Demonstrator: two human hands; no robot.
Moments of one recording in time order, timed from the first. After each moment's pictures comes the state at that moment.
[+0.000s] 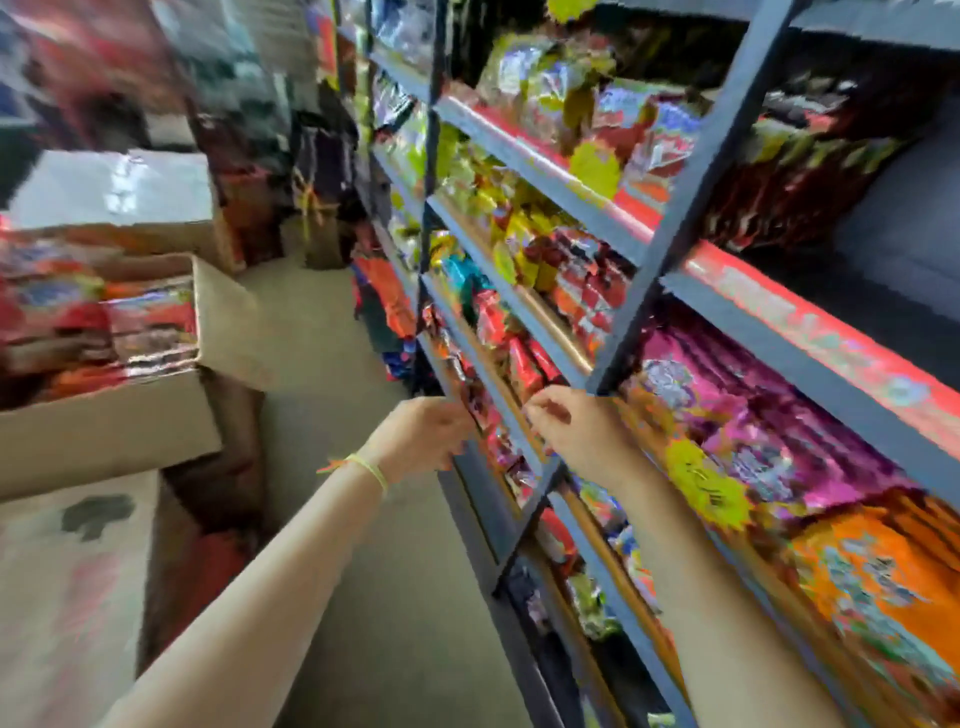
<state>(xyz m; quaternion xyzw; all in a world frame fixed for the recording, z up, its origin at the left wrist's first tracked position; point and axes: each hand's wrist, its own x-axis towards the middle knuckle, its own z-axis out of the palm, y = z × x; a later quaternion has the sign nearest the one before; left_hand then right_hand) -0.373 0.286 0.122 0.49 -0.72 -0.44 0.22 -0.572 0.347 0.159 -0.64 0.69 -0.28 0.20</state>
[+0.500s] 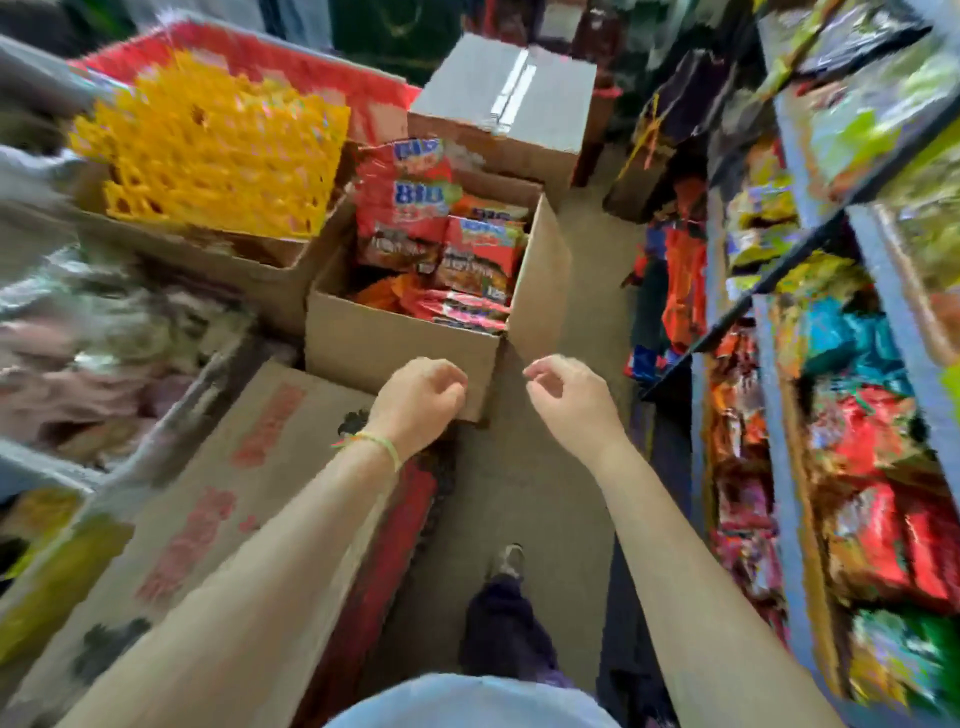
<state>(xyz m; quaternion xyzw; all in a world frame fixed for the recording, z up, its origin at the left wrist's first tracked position) -0.084 0.164 0.026 0.77 -0.51 -0.26 0.29 -0.268 0.082 0.042 -0.79 0.50 -0.17 0.30</state>
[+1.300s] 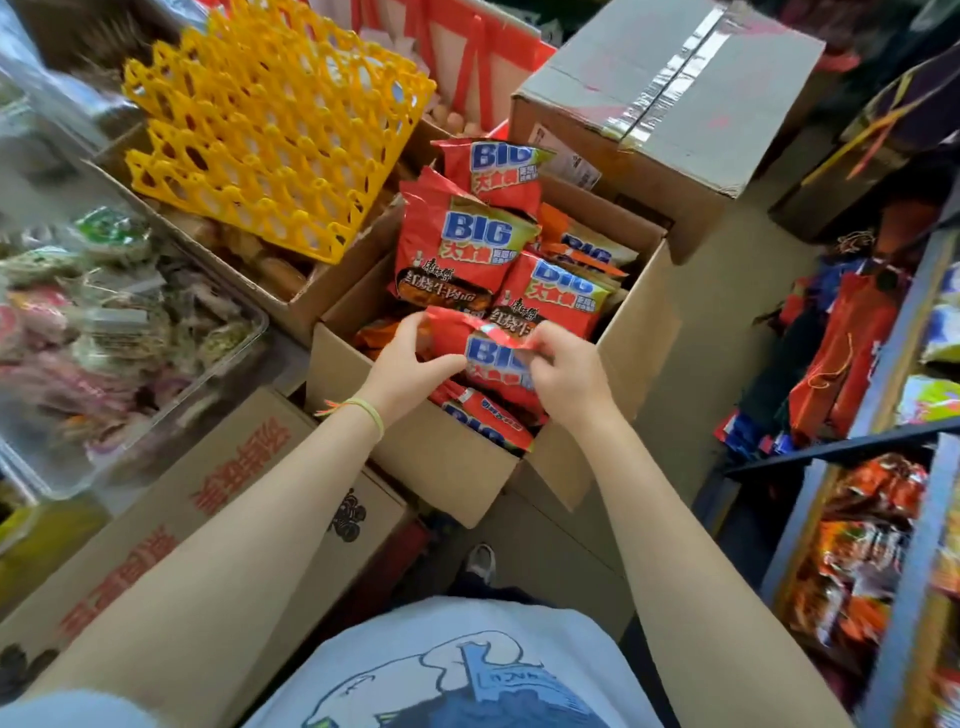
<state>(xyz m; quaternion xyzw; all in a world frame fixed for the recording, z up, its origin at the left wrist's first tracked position) 0.013 0.001 -0.013 0.79 -0.25 -0.36 0.43 -0.132 -0.143 -0.001 -0.85 0.35 -0.09 0.38</state>
